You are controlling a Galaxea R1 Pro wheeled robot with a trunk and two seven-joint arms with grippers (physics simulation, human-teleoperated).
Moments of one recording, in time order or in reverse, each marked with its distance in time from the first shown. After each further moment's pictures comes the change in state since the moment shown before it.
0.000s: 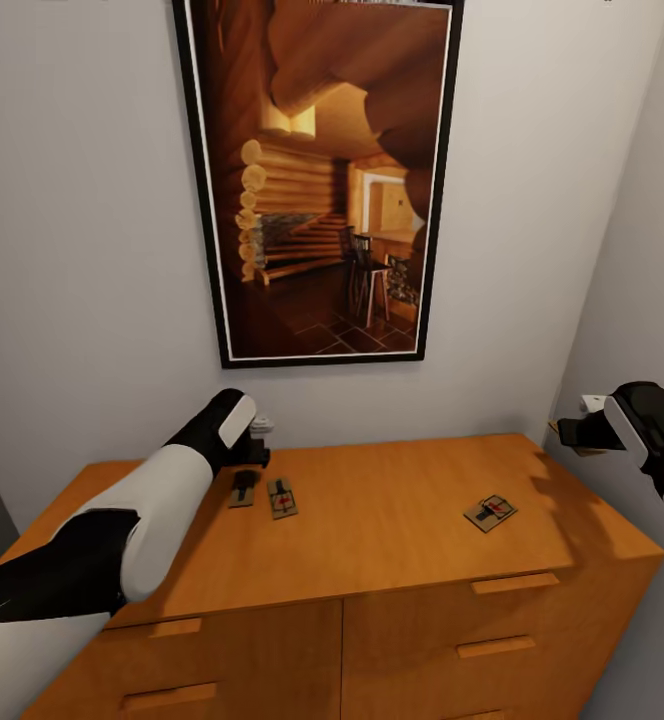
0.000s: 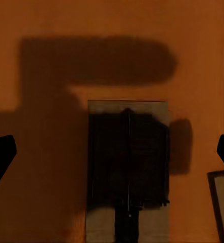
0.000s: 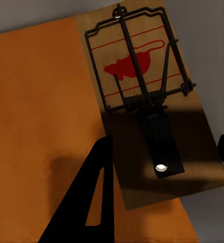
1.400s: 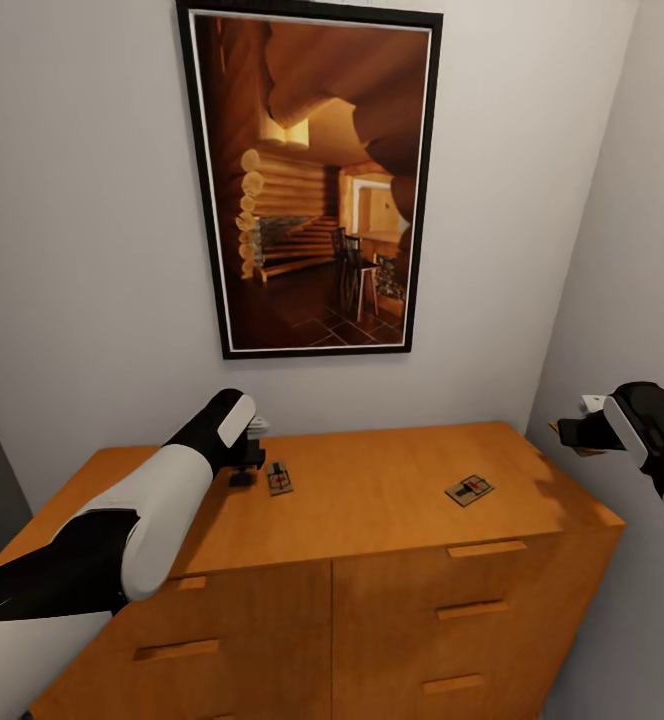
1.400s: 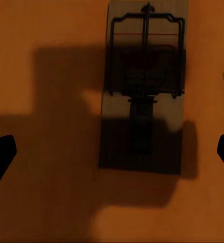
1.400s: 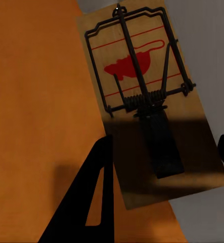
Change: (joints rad) left arm 0.000 -0.003 0.025 -0.003 0.001 -0.001 0.080; right arm 0.000 0.000 0.001 0.000 0.004 0.000 0.001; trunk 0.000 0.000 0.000
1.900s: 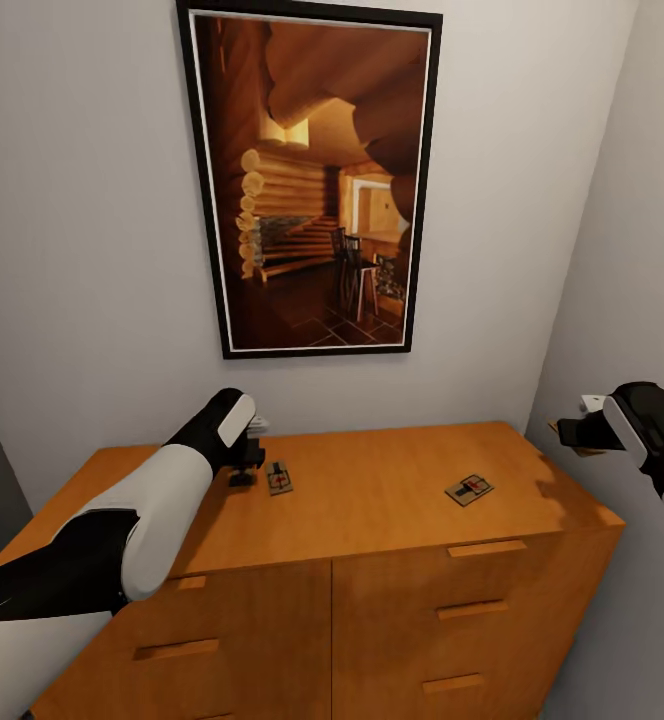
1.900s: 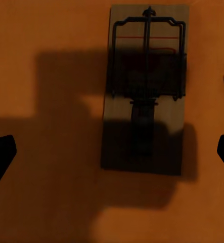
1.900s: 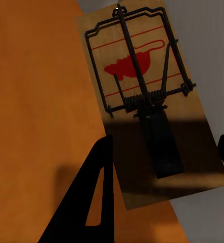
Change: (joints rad) left arm 0.000 0.000 -0.001 -0.004 -0.003 -0.003 0.000; right arm 0.000 0.001 0.000 0.000 -0.002 0.000 -0.002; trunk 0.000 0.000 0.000
